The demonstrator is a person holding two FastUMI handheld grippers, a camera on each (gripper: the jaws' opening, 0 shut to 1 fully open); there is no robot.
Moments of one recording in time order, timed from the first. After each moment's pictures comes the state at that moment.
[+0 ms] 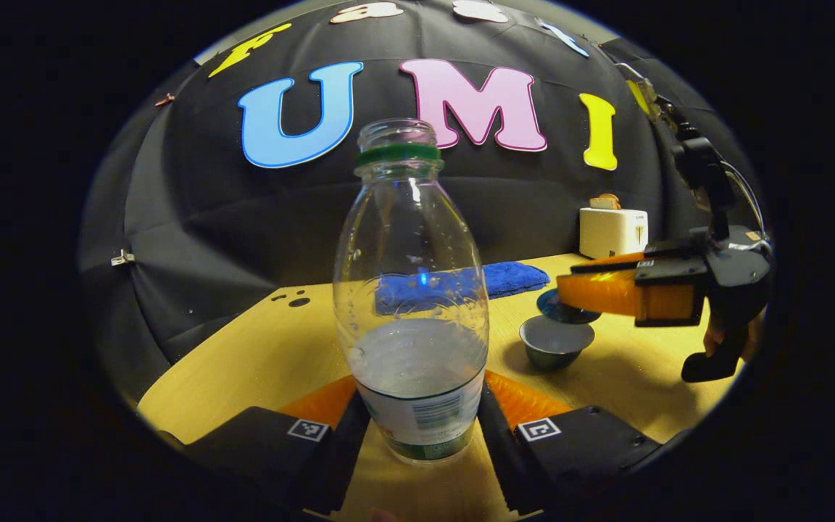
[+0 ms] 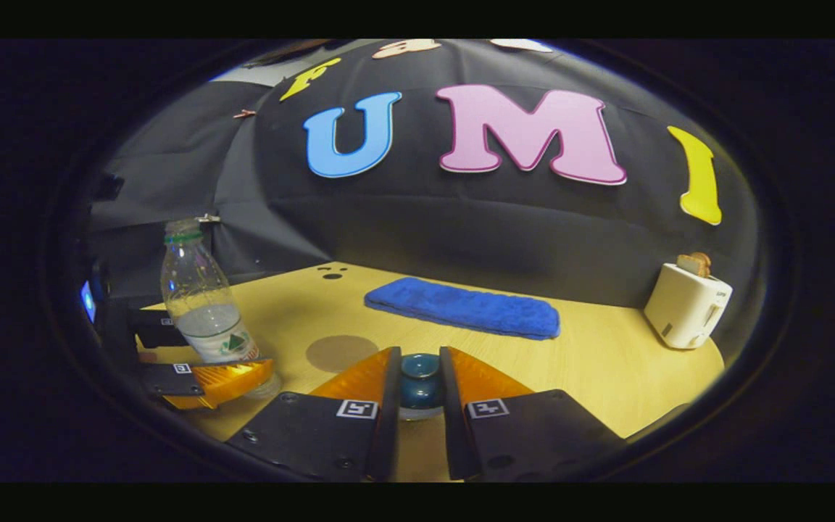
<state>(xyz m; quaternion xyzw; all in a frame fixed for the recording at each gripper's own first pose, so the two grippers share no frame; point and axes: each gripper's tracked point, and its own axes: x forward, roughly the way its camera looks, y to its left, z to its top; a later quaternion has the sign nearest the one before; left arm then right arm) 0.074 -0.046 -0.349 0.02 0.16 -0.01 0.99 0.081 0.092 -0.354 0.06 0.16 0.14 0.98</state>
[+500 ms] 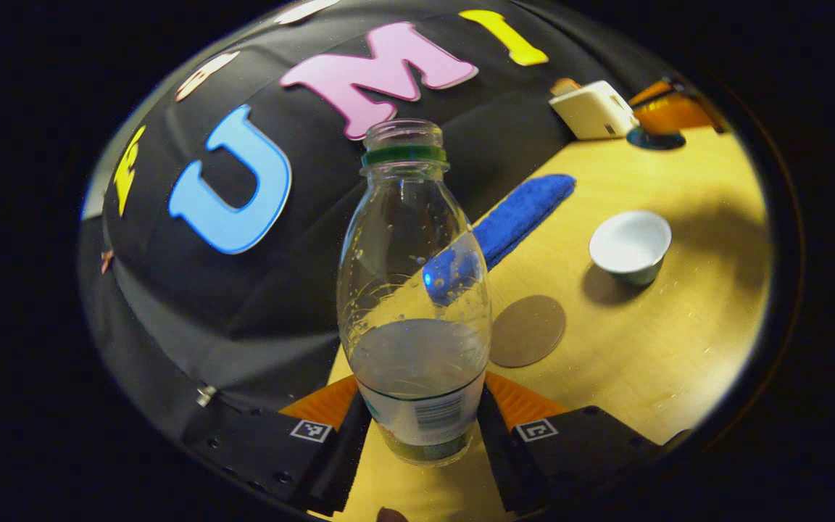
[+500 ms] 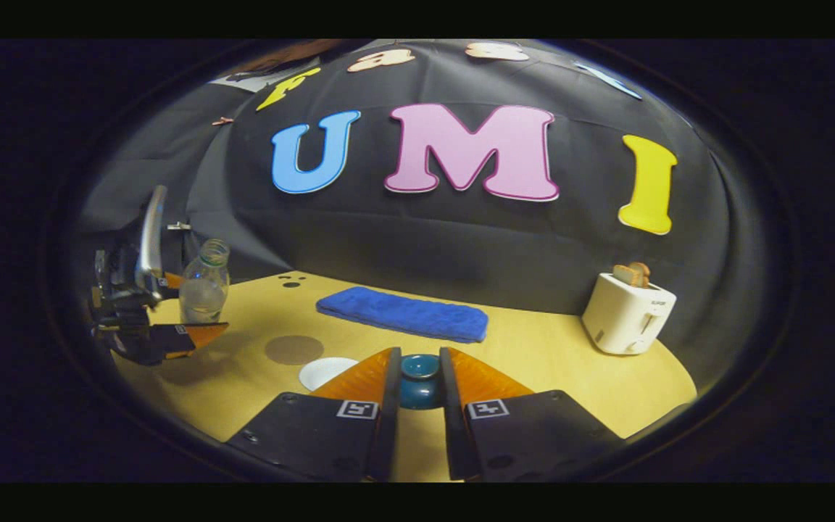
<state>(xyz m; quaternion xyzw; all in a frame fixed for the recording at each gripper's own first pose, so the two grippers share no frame) 0.105 0.011 -0.331 0.35 0.23 0.03 0.91 0.050 0.003 -0.341 0.05 0.14 0.07 0.99</state>
